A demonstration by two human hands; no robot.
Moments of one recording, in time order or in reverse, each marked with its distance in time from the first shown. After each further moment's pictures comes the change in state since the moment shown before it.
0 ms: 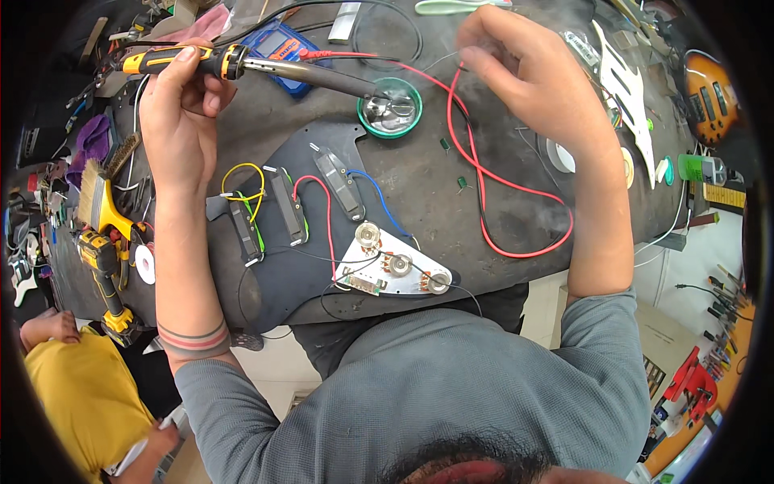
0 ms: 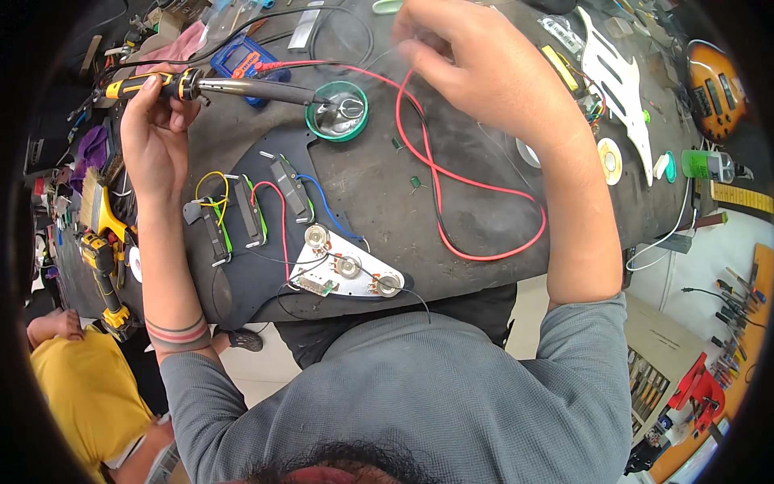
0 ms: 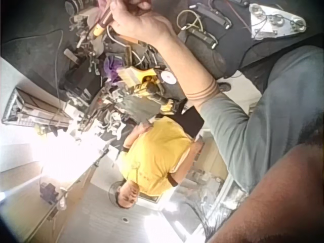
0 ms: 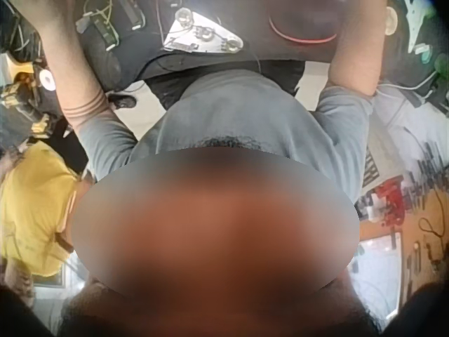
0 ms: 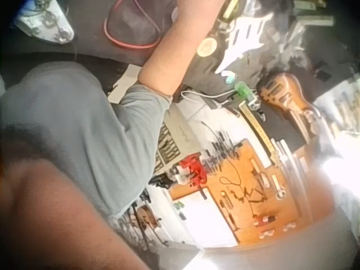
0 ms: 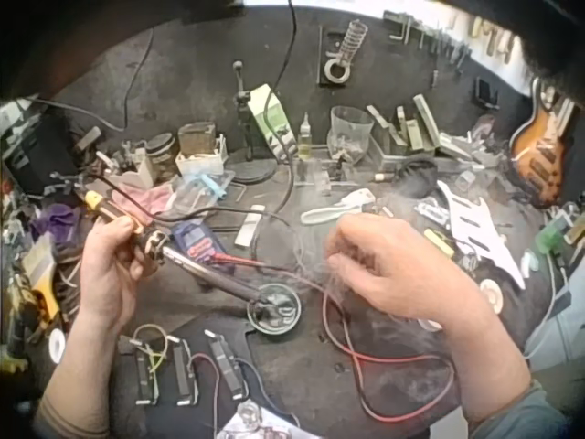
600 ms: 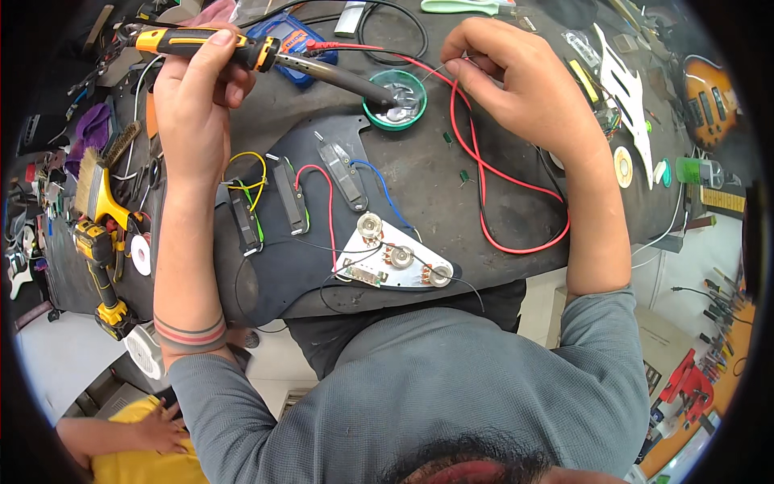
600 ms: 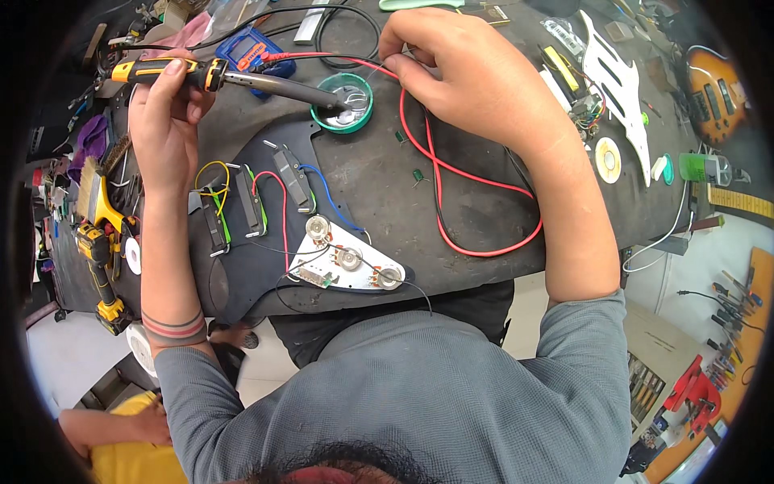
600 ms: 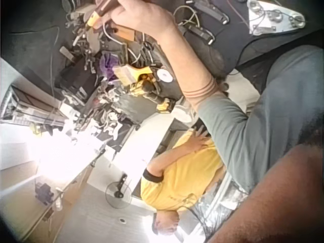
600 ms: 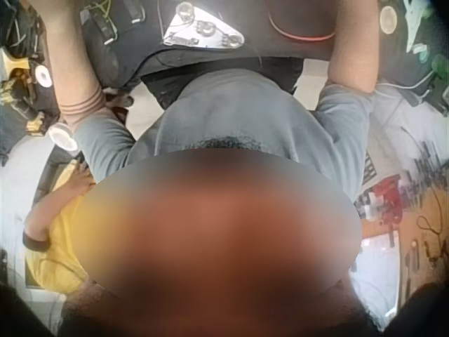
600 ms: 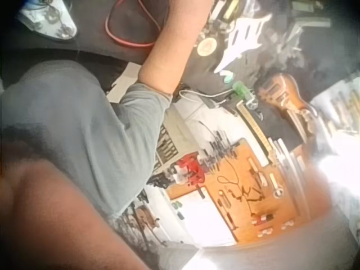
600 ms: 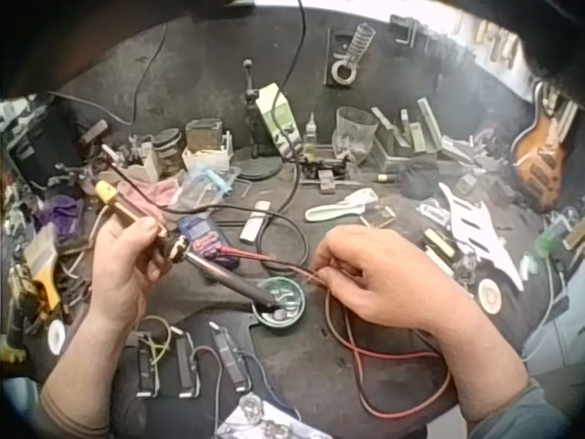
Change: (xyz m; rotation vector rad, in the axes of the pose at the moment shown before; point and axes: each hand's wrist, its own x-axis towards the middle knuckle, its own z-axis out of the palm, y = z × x) left_hand -0.011 -0.004 0.024 0.142 0.031 0.069; right_hand -0.003 0.010 0.026 0.047 -0.016 -0.077
